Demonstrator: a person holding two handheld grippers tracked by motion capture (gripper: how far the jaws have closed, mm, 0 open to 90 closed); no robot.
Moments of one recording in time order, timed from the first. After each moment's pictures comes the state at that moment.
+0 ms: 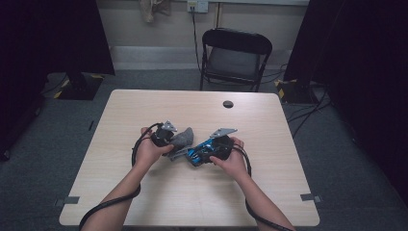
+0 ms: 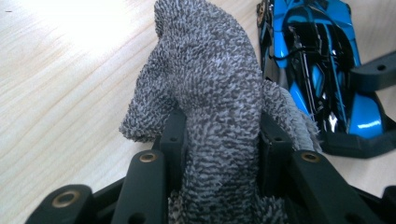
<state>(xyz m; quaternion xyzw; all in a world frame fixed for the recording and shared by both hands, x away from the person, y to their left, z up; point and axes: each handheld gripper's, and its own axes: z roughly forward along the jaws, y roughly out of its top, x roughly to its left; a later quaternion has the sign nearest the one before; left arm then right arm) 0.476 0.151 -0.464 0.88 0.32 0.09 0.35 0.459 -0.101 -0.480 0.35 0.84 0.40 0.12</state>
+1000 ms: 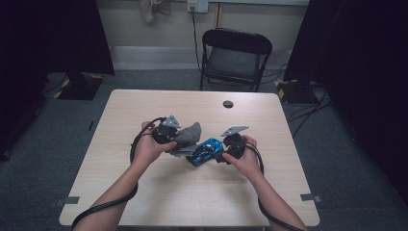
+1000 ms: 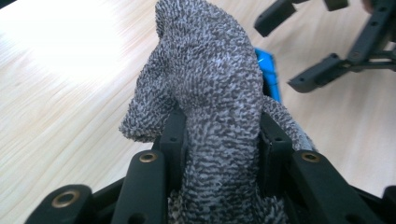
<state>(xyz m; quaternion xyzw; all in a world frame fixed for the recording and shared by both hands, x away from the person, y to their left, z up) 0.457 0.129 -0.414 0.88 0.27 0.10 0.38 0.459 -0.141 -0.466 0.35 0.85 0.37 0.11</state>
